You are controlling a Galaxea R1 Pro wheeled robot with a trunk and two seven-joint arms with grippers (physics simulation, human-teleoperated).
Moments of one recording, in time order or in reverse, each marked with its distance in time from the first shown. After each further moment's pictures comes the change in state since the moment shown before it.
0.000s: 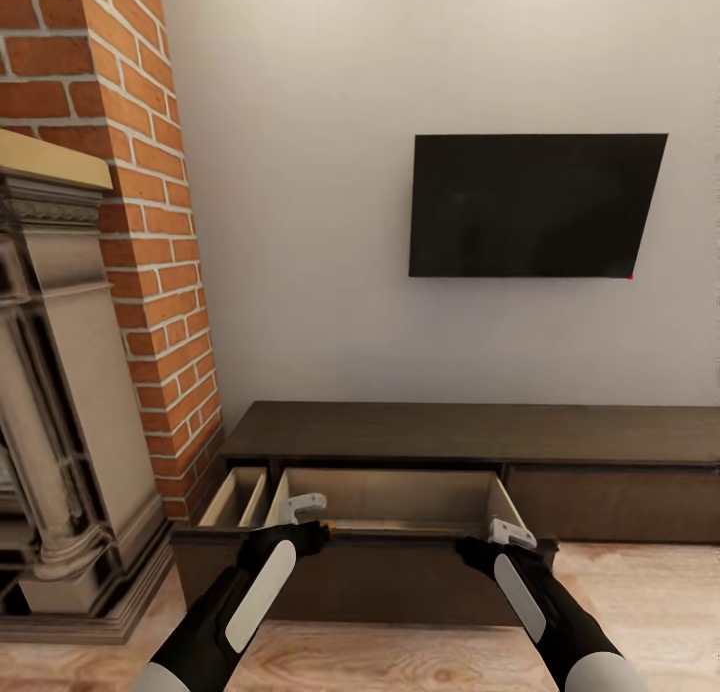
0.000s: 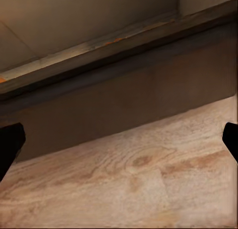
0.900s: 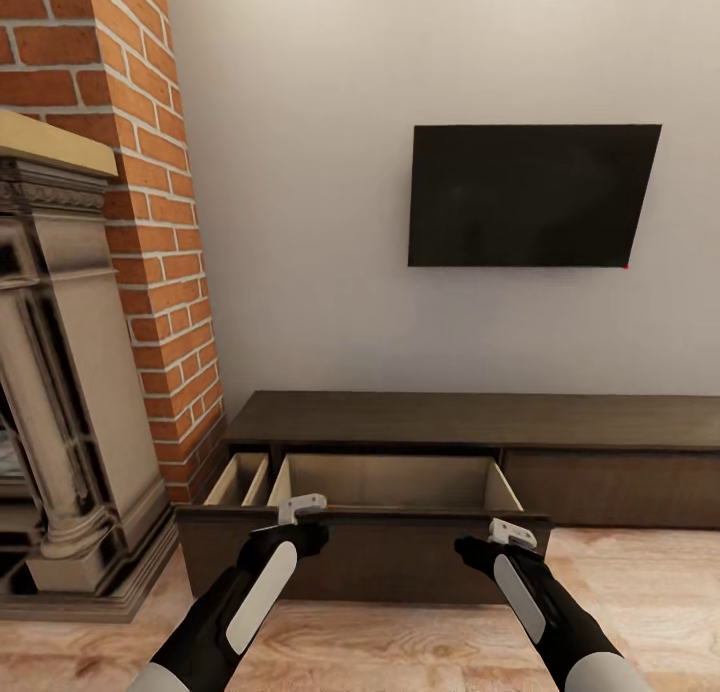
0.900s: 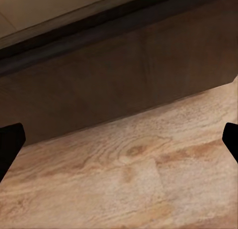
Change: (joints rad) left arm 0.000 0.002 -0.009 0.002 -0.009 -0.006 0.010; right arm 0.000 0.000 0.004 0.000 0.006 -0.007 0.000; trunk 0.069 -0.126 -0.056
